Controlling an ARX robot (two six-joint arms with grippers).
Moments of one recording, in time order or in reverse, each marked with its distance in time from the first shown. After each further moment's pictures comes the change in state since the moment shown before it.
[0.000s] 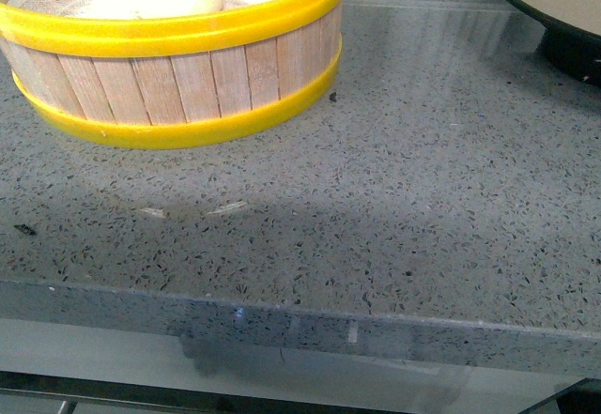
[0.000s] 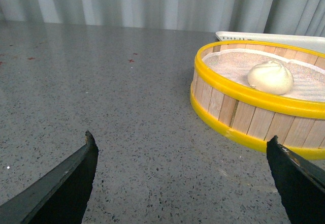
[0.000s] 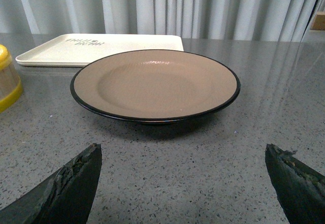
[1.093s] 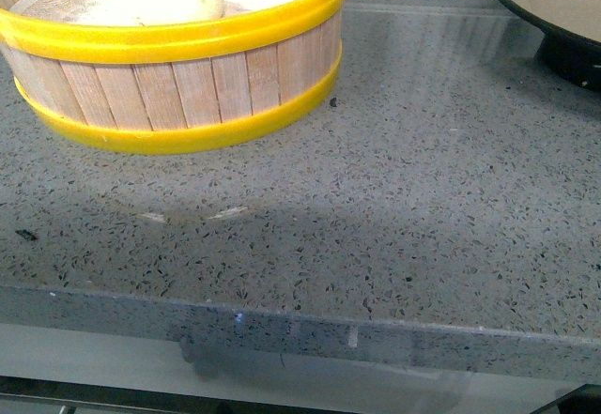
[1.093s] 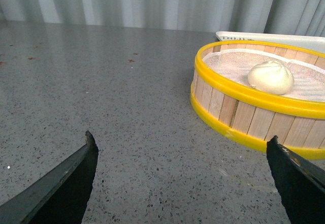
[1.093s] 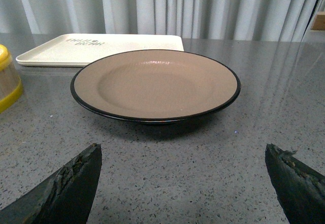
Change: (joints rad) left arm 0.000 0.000 0.000 0.000 0.000 0.000; right arm 0.000 0.000 0.000 0.000 0.000 0.000
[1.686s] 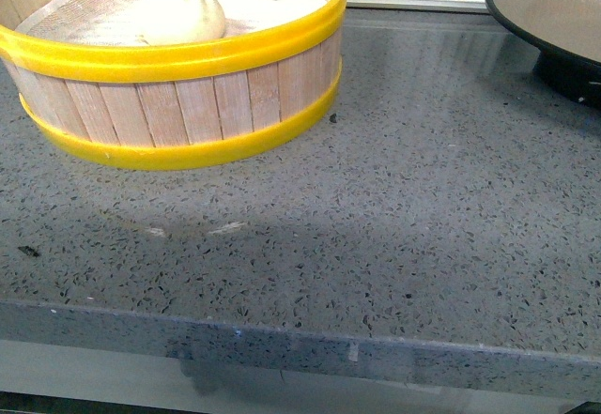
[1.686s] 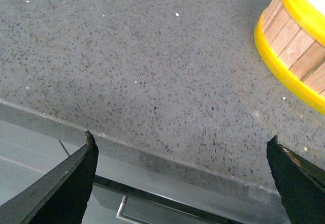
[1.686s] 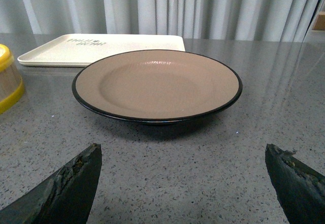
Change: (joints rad) left arm 0.200 0.309 0.230 -0.309 0.064 -0.101; right arm 0.000 -0.002 0.000 0.000 0.000 0.000
